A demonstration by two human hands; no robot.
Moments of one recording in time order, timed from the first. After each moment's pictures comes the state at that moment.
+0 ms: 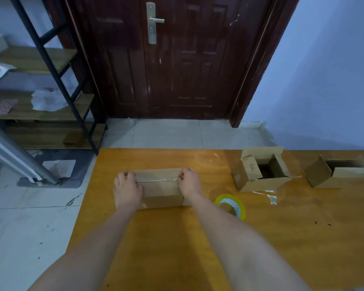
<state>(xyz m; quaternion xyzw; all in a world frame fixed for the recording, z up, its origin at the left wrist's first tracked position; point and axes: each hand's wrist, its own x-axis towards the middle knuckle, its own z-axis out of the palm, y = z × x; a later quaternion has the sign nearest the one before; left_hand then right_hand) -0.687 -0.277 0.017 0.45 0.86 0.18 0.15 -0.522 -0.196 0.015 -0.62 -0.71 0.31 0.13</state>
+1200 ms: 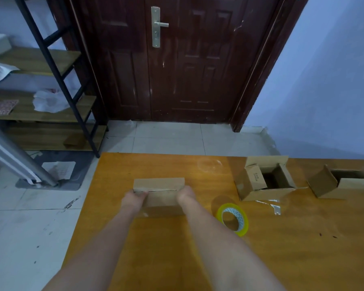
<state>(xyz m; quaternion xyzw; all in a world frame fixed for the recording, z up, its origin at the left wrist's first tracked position) -0.697 -0.261 0.000 0.27 0.84 0.23 0.41 -0.548 -0.201 0.019 -0.73 -0.51 0.46 0.03</state>
